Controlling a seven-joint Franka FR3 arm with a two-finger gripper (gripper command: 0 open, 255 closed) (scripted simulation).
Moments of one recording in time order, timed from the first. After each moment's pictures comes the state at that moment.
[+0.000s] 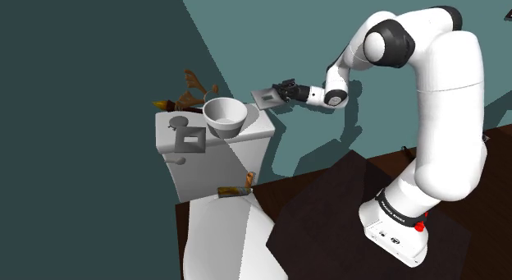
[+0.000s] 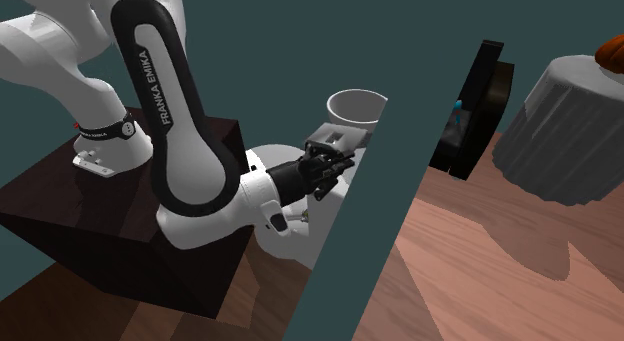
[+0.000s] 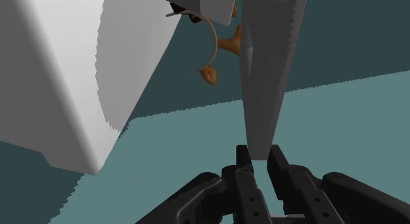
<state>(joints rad) 0.01 0.63 -0.50 -2.12 2.10 1.53 -1.23</state>
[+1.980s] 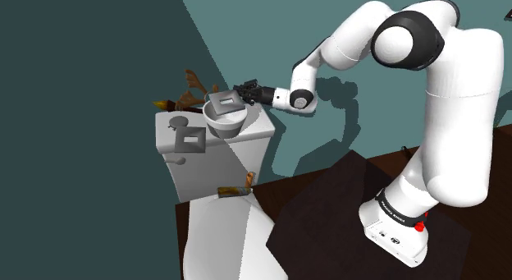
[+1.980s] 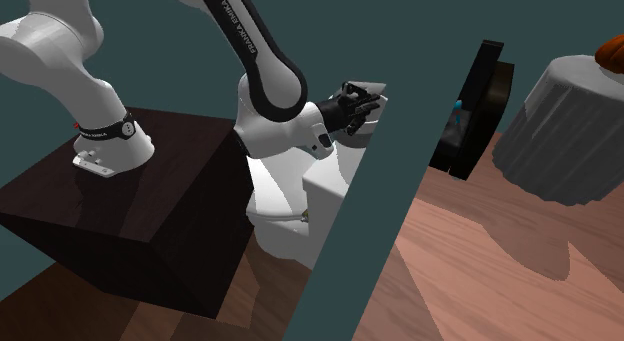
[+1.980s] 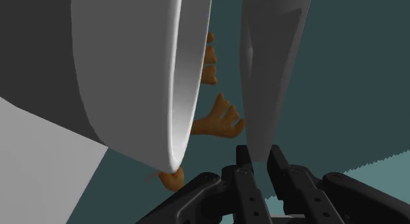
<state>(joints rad) 0.27 0.52 -0.33 -2.14 2.40 1.83 -1.29</state>
